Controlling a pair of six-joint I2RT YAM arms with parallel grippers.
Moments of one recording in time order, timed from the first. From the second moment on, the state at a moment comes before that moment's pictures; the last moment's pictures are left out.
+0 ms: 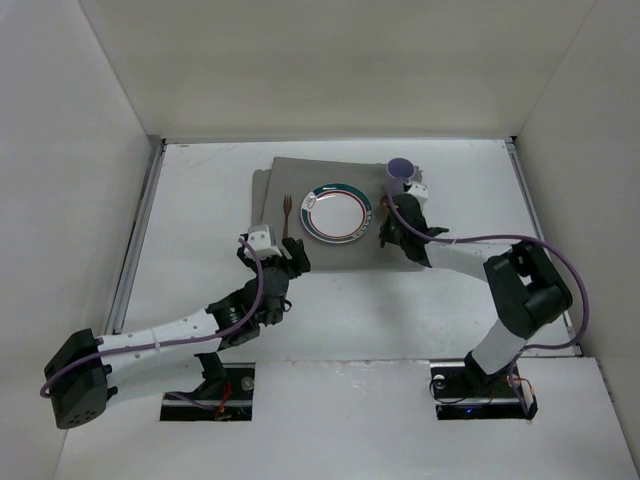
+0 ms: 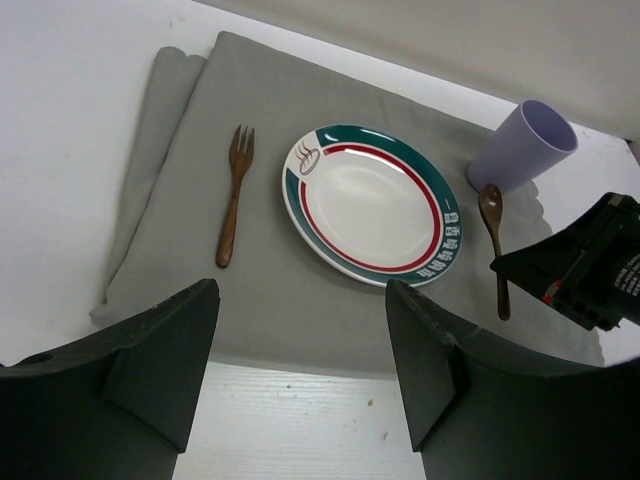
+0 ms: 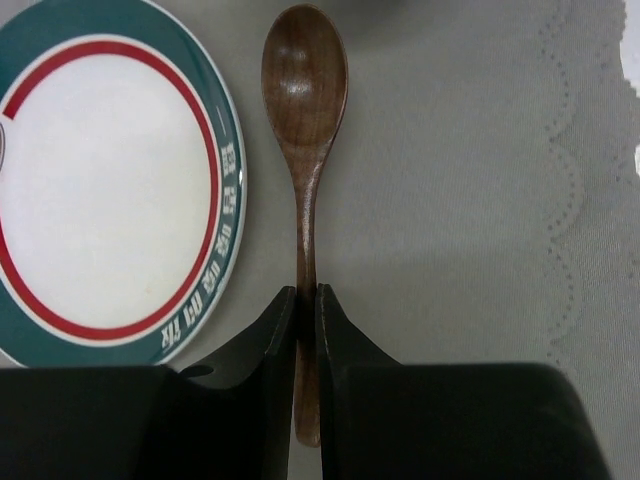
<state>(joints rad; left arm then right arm) -1.05 0.94 0.46 0.27 -0.99 -0.51 0.51 1.66 0.88 0.11 0.32 0.64</state>
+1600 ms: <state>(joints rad) -0.59 0.63 0.36 -0.22 -0.85 -0.82 0.18 0.78 0.26 0.33 0.39 0.76</state>
